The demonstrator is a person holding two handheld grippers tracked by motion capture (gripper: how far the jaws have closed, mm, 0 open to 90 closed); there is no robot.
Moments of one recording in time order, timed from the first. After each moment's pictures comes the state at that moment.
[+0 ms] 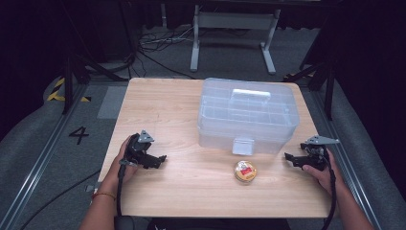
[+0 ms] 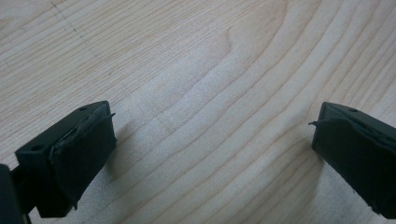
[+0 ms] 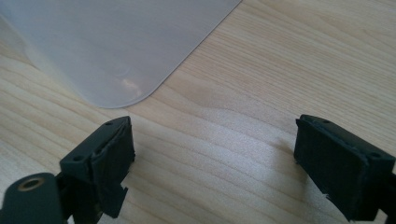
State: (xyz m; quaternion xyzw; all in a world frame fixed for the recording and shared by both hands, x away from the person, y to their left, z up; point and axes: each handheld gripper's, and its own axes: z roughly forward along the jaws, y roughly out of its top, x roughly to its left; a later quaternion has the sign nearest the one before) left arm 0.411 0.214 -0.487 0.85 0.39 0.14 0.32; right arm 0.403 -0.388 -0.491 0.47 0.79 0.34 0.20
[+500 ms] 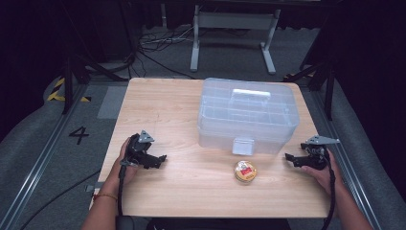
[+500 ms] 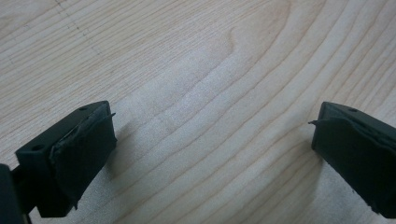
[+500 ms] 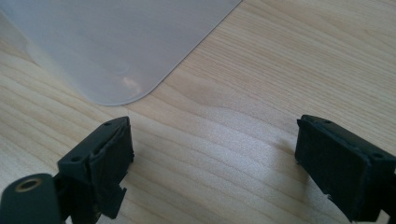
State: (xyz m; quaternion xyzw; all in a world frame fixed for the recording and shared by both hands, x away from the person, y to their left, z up) left arm 0.410 0.214 -0.487 0.85 0.40 0.14 0.32; right arm 0.403 -0.390 -0.492 0.46 0.79 0.34 0.20
